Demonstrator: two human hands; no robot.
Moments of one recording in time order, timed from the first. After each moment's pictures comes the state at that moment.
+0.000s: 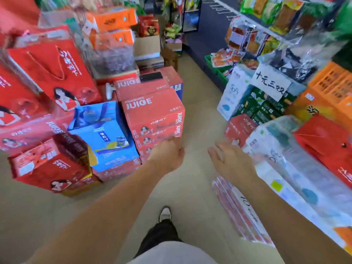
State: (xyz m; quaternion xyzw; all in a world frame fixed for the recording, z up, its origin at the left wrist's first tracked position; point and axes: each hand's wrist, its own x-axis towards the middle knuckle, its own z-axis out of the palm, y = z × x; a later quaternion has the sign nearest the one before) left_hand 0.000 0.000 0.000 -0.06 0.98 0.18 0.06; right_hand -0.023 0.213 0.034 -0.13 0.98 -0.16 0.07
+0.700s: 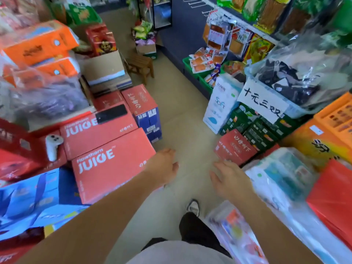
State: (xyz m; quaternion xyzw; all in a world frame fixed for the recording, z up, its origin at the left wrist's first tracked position) left_hand -0.363 -0.019 -0.054 0.01 0.97 0.17 0.17; right_hand -0.350 0.227 -0.043 -0.09 0.98 -0.17 0.09
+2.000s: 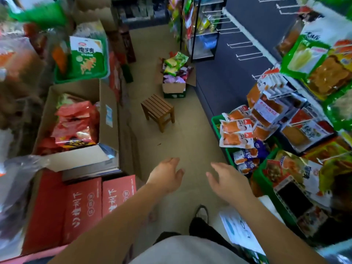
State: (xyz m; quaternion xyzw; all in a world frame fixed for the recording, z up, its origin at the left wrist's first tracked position) left_hand -1.105 -0.135 -0.063 -0.18 0.94 0.26 0.14; right_hand -1.184 0.074 -0.043 -0.24 0.94 -0.12 0.21
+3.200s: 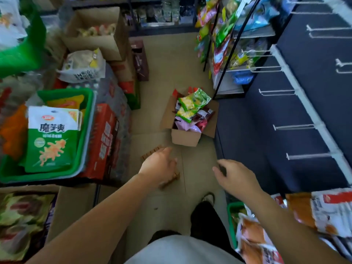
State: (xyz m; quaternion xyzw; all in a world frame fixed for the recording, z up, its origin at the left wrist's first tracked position) left_hand -1.696 -0.507 -0.056 -0.29 0.91 0.27 0.14; right_hand -1.823 -0.281 -0.045 -0.28 0.92 -0.12 0.25
